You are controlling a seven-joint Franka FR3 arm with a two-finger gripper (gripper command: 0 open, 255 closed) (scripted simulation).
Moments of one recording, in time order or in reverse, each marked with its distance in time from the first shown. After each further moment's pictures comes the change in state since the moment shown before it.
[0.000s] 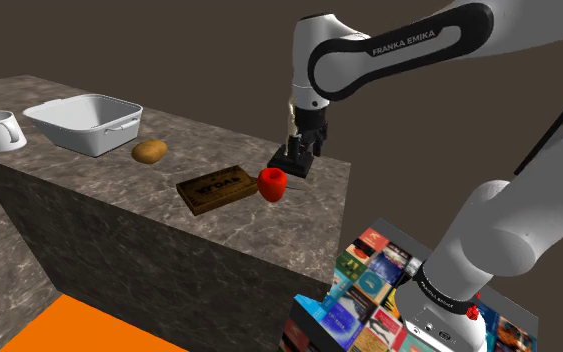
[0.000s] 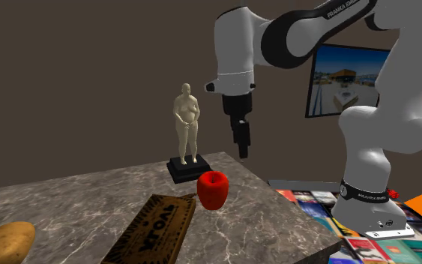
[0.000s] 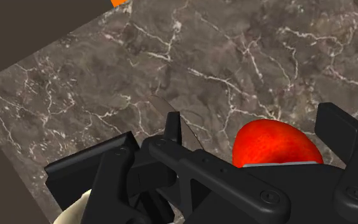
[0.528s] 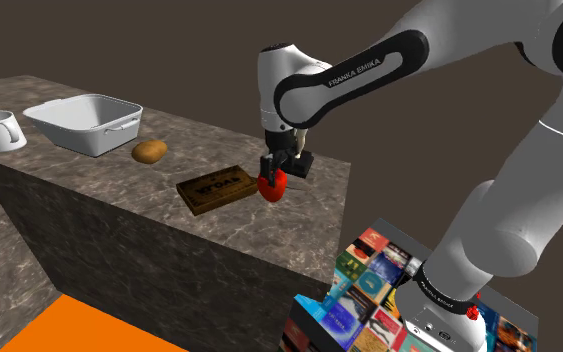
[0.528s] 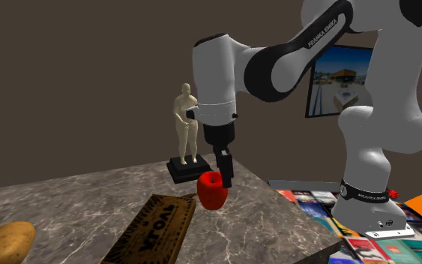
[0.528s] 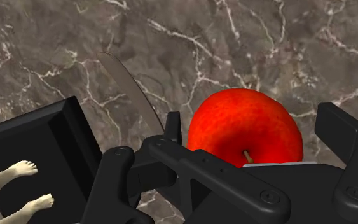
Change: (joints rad) arm 0.030 0.238 0.054 0.089 -0.061 0.138 0.048
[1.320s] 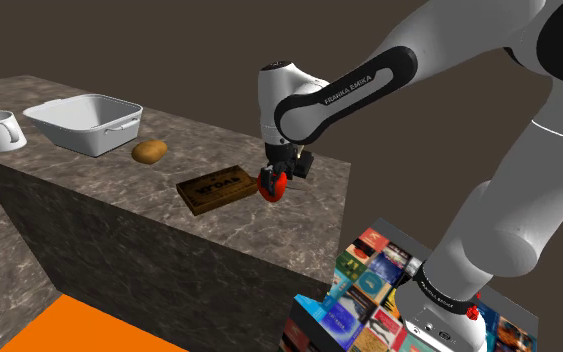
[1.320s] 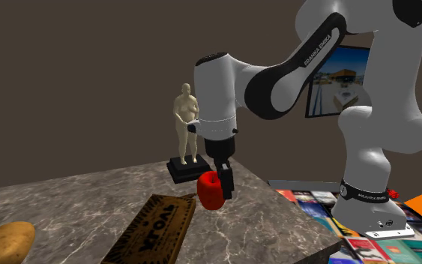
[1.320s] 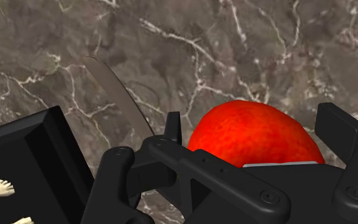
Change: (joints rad) arm -0.003 0.043 -0.003 -0.050 -0.019 0.092 0.012
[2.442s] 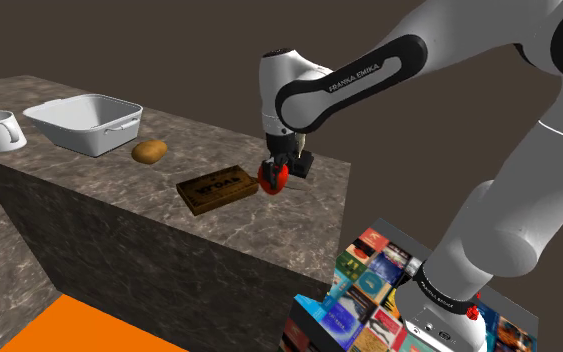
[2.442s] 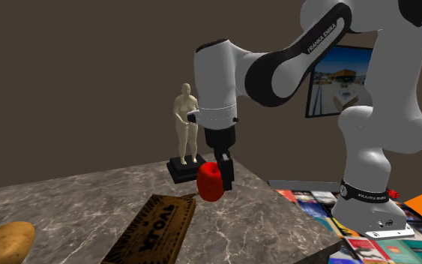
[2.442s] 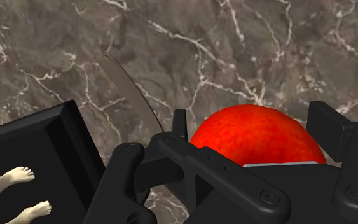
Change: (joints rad) arm 0.000 -0.040 0.000 0.026 0.014 -0.064 -0.016
